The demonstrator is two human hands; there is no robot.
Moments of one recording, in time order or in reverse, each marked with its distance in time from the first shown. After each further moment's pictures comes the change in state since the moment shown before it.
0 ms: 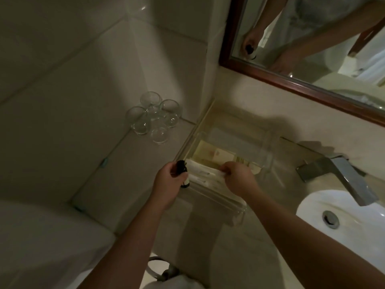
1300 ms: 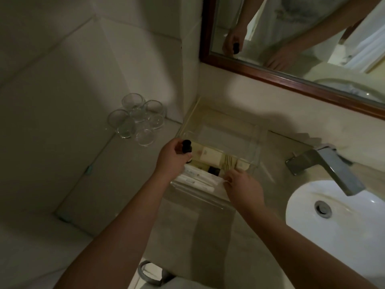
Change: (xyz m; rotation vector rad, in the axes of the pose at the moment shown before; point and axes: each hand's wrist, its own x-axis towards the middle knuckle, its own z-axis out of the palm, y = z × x) left_hand 0.039 0.056 0.036 0.087 -0.099 0.146; right_hand -0.027 0.051 0.006 -0.212 0.238 -0.063
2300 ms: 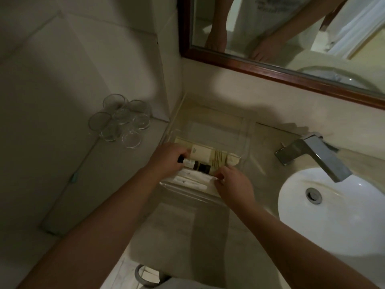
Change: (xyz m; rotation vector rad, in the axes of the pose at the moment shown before) left_hand 0.029 -0.009 0.007 0.823 -0.355 0.369; right_hand 0.000 0.008 0.010 0.106 0.002 0.025
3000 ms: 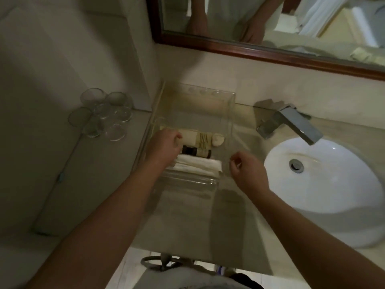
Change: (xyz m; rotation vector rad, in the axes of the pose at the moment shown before) left_hand -0.005 0.026 0.019 -0.129 0.151 -0.032; right_hand -0.050 0.048 -0.016 0.200 0.230 0.198
